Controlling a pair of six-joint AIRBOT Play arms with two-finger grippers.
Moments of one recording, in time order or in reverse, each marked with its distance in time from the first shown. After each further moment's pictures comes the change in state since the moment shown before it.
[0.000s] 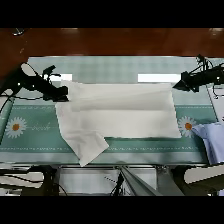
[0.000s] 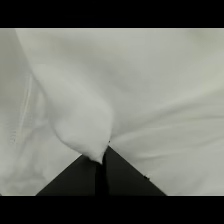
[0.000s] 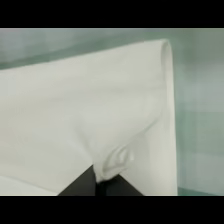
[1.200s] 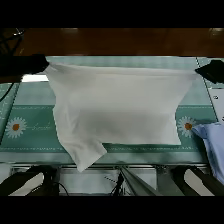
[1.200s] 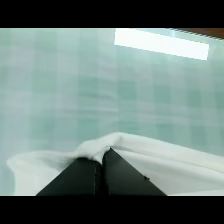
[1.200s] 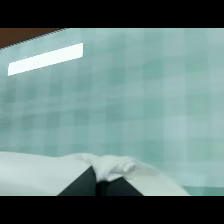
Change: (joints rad) left arm -0.026 0.408 -0.029 0.016 0.457 -0.067; right arm -0.003 0.655 -0.288 0.089 -0.244 -0.029
